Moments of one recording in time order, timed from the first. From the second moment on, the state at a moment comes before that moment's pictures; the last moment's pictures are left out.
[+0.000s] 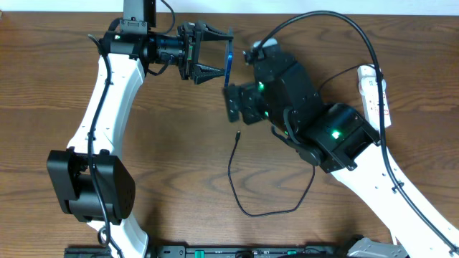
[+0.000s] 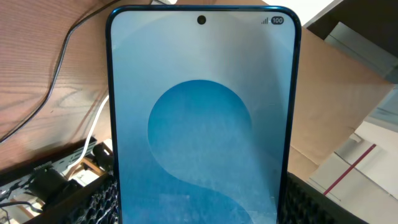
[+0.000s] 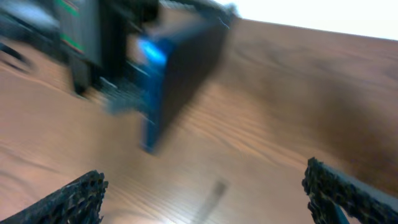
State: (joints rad) left arm -0.11 1.88 1.74 -0.76 1.23 -1.24; right arm 0.74 1.46 1.62 -0.82 0.15 0.36
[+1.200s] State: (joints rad) left arm -0.11 1.88 1.74 -0.76 1.19 -1.24; right arm 0.81 1.60 1.62 -0.60 0.46 0.60
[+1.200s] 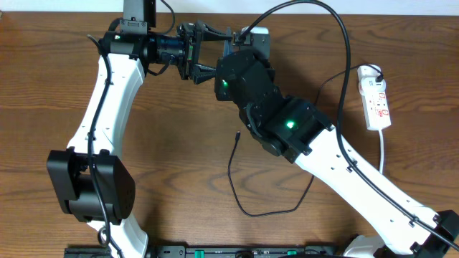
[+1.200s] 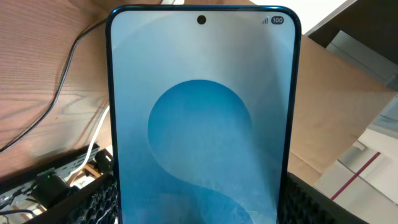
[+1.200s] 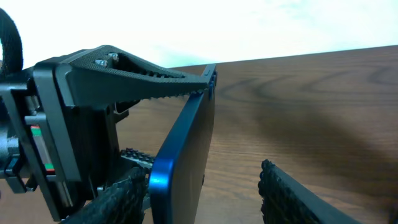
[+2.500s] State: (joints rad) left arm -0.11 1.88 1.74 -0.76 1.19 -1.24; right arm 0.78 1.64 1.62 -0.56 0.39 0.63
